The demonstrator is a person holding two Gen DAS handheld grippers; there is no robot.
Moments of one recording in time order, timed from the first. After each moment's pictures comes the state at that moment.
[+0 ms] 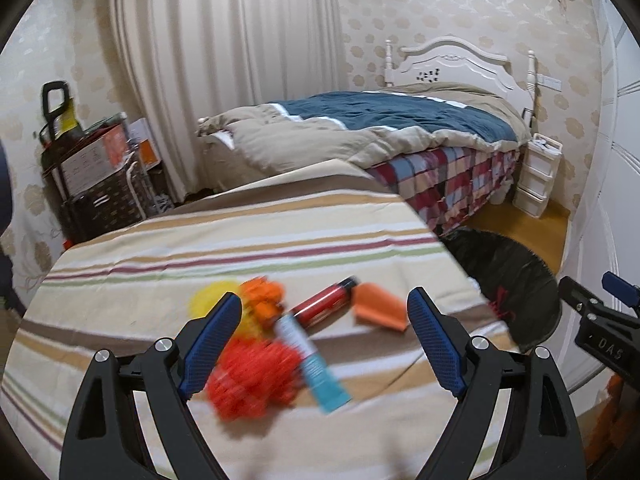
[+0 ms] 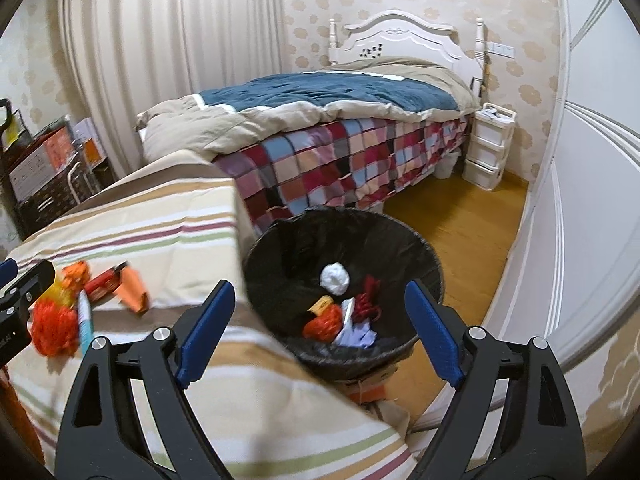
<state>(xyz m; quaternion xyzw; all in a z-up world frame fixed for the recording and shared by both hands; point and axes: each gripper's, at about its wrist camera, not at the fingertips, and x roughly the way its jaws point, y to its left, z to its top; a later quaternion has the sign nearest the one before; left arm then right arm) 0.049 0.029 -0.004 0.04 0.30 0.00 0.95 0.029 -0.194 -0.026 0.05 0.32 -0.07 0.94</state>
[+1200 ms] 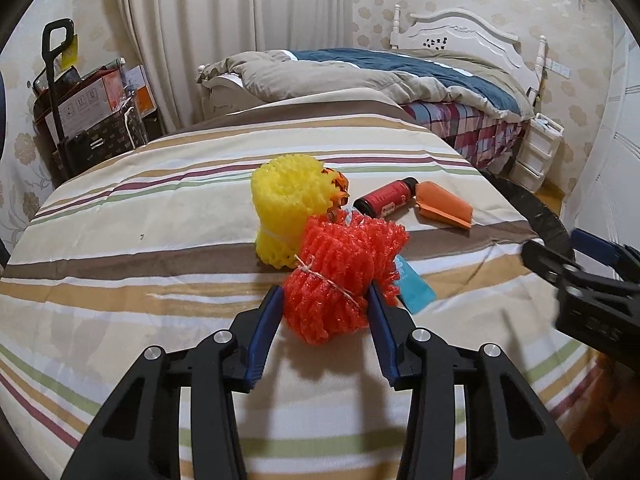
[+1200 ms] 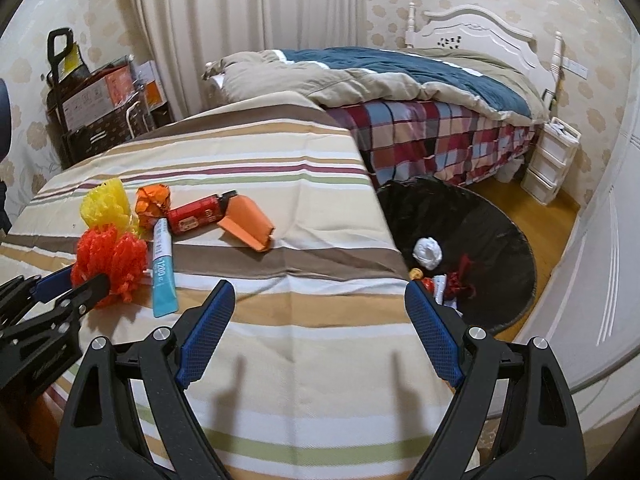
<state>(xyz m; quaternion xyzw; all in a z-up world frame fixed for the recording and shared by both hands) 0.021 0.090 -0.061 0.01 0.38 -0.02 0.93 0.033 -0.090 -0.052 -0.01 0.37 0.04 0.93</state>
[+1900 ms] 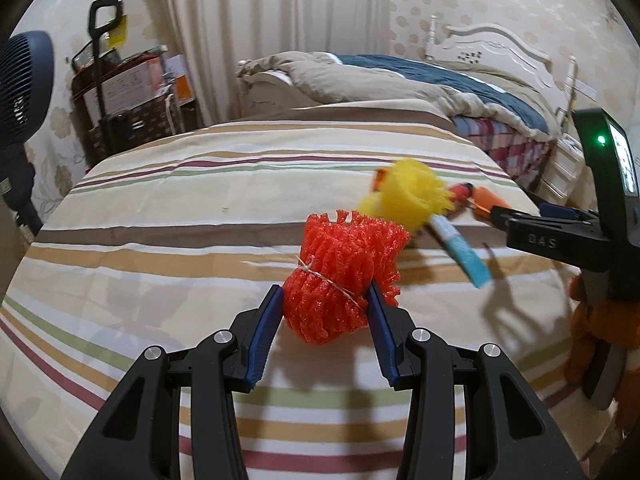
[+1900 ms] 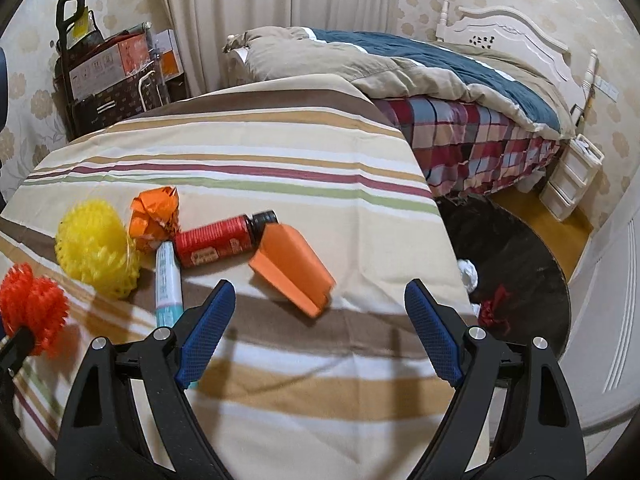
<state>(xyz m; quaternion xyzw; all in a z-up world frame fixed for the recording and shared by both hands) 0.003 0.145 -0.056 -0.02 0.37 0.04 0.93 0.096 -0.040 -0.063 -0.05 0.40 0.07 0.91</state>
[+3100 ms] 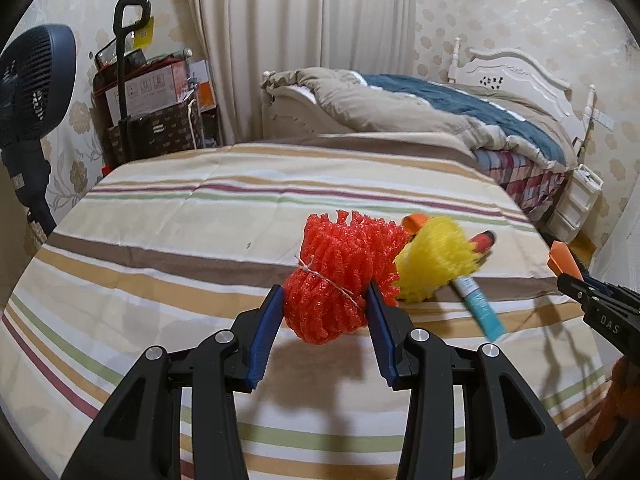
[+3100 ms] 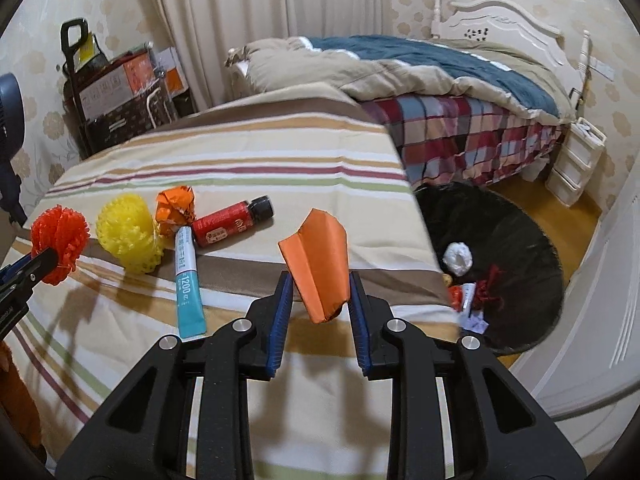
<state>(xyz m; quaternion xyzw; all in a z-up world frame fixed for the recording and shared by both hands) 0.016 0.154 -0.031 -0.04 0.34 0.06 0.94 0.055 -0.078 -0.044 0.00 0.39 0.08 0.92</state>
